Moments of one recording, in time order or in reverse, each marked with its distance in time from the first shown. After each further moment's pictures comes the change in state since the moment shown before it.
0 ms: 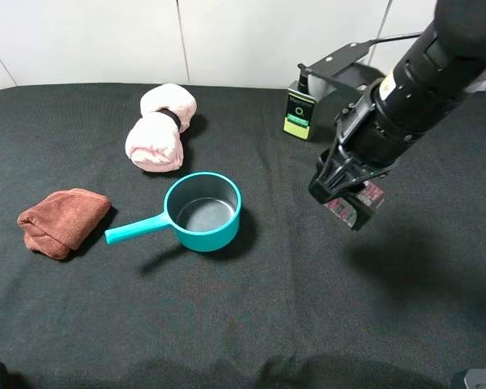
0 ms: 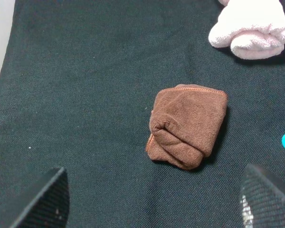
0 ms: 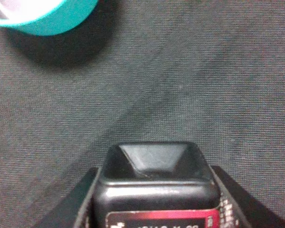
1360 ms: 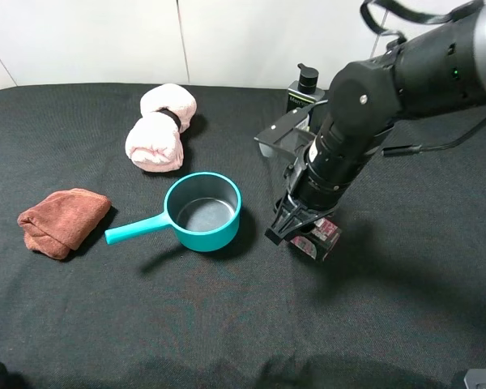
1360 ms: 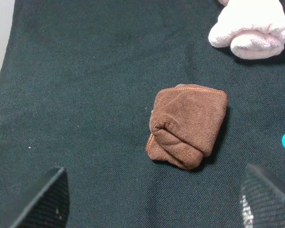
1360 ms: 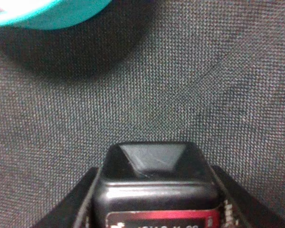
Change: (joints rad) left arm 0.000 0.000 0.000 0.000 0.000 0.000; right arm 0.083 0.295 0.000 0.000 -0.183 0.024
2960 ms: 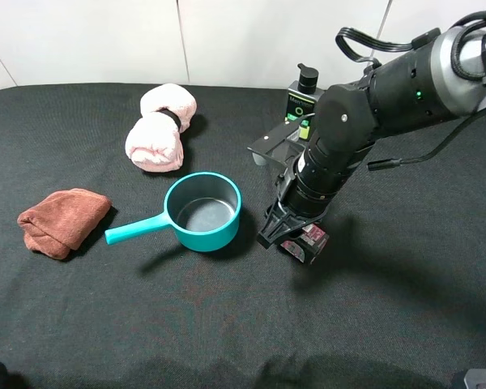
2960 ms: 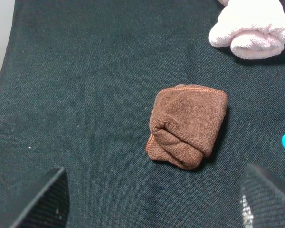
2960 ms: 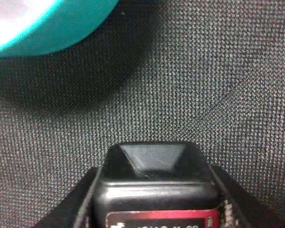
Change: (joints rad) left arm 0.000 0.000 0.000 0.000 0.000 0.000; right arm 0.000 0.074 0.000 0.041 -0.100 -0.026
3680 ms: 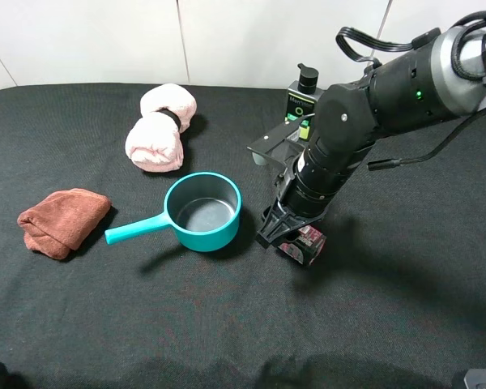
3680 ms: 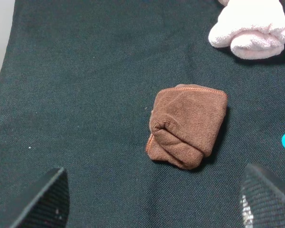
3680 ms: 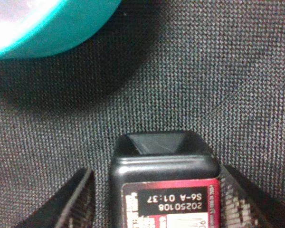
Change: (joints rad) left arm 0.000 0.000 0.000 0.000 0.000 0.000; right arm 0.000 0.000 0.000 0.010 0.001 -0.003
